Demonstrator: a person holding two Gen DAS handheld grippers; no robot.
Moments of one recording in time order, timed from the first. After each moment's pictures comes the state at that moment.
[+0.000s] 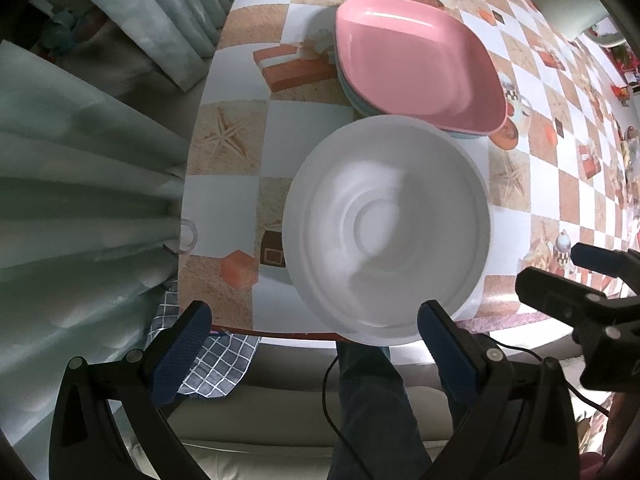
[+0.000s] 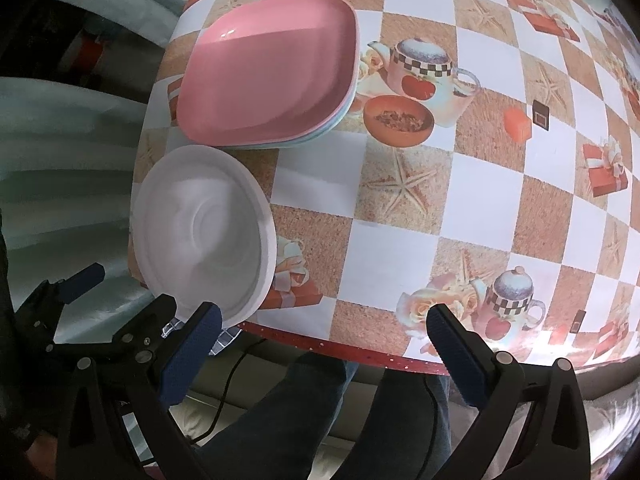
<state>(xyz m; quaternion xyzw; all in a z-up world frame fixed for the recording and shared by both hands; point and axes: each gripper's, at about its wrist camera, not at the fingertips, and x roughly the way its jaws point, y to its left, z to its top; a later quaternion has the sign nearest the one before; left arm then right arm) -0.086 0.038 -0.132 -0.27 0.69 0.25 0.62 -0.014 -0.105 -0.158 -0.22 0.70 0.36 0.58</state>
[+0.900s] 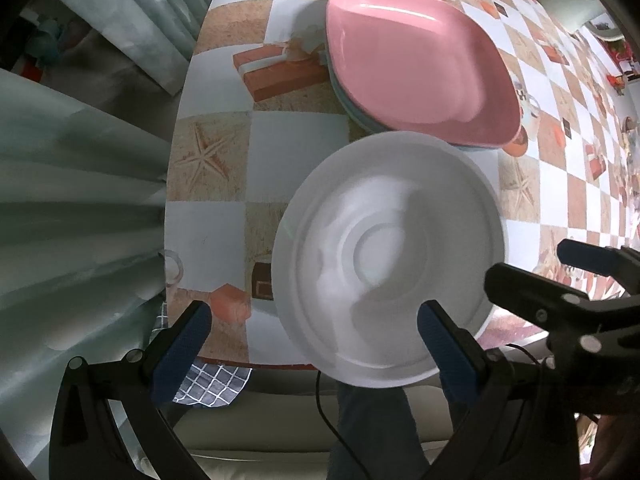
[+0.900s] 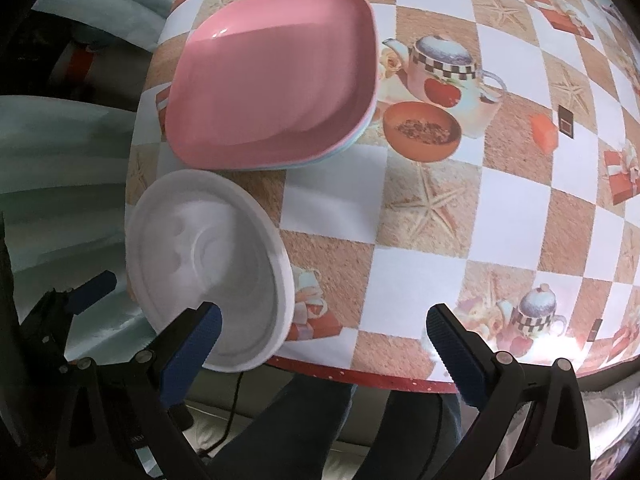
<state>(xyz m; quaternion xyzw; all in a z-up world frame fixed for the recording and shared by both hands) -0.074 0.055 -0.154 -0.27 0.69 0.24 0.62 -0.015 -0.079 -0.172 -0.21 0.71 0.35 0.58</state>
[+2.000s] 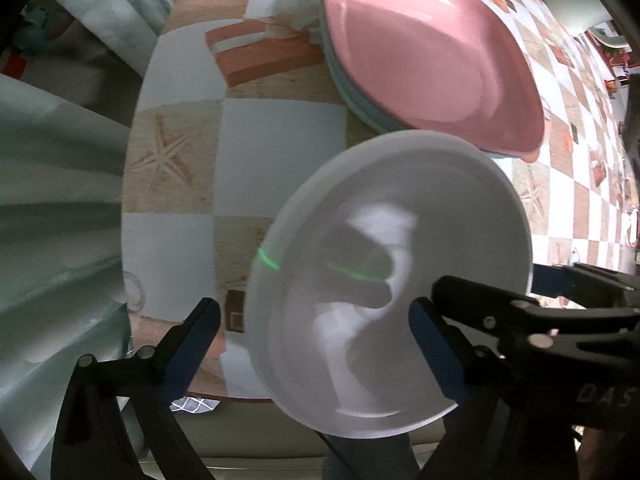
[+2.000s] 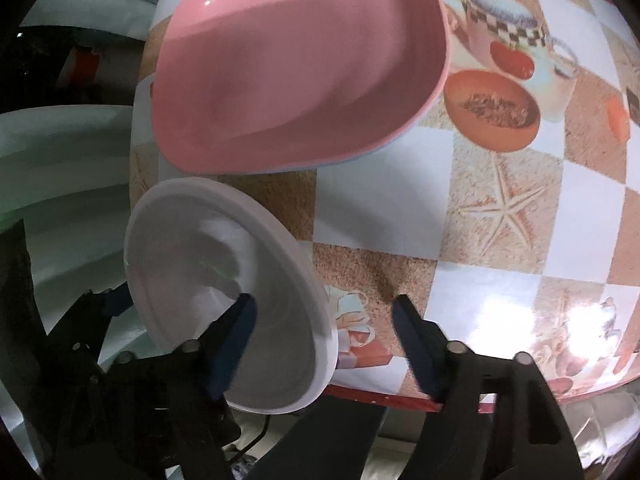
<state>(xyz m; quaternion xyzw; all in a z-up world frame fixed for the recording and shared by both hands) -0.070 0.064 -0.190 -0.30 0.69 0.21 0.62 -0.020 -0.049 -0.215 -0.17 0.75 0.36 0.52</state>
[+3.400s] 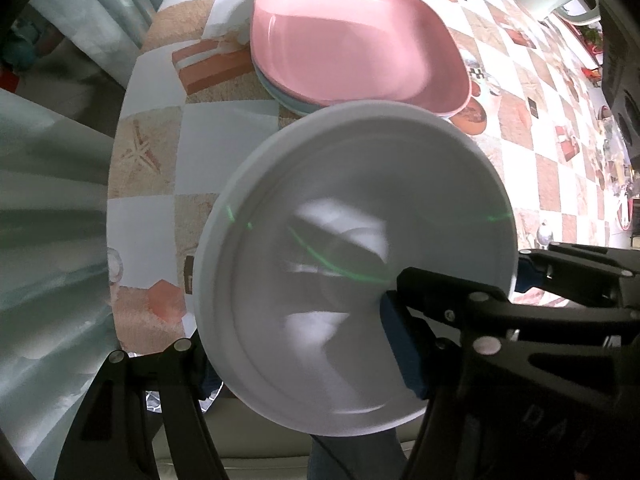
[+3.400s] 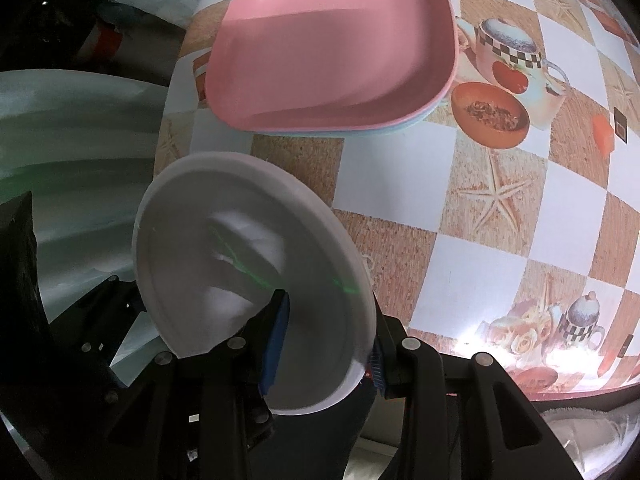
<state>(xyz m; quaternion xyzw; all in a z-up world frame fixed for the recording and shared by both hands) -0.084 0.010 -0.162 -0.29 0.68 0.20 0.65 -0.024 -0.057 -0.183 -0.20 0.72 0.41 0.53</state>
